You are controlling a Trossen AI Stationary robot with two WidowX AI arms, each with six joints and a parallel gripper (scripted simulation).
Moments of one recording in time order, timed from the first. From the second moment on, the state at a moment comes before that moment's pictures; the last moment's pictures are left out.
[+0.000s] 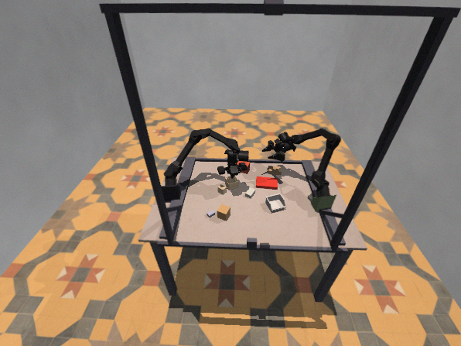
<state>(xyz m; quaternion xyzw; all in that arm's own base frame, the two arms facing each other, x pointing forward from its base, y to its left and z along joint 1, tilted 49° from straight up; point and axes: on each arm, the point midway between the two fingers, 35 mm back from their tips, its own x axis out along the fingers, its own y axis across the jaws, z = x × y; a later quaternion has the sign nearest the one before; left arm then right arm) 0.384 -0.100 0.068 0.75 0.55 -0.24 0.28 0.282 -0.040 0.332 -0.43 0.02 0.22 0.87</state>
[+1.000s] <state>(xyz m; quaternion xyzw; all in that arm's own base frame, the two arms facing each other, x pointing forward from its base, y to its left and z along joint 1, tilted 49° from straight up) 0.375 -0.119 0.088 0.51 0.60 0.07 0.61 0.282 -0.040 0.332 -0.43 0.02 0.22 0.87</state>
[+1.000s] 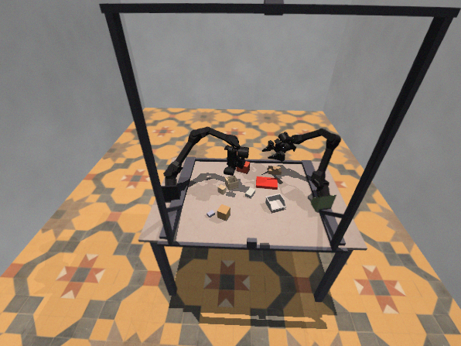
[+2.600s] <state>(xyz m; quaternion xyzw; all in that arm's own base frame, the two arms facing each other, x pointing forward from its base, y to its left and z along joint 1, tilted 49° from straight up) 0.360 -0.117 0.083 0.46 0.66 0.05 0.59 0.314 0.001 0.245 -0.19 0.27 0.25 0.91</state>
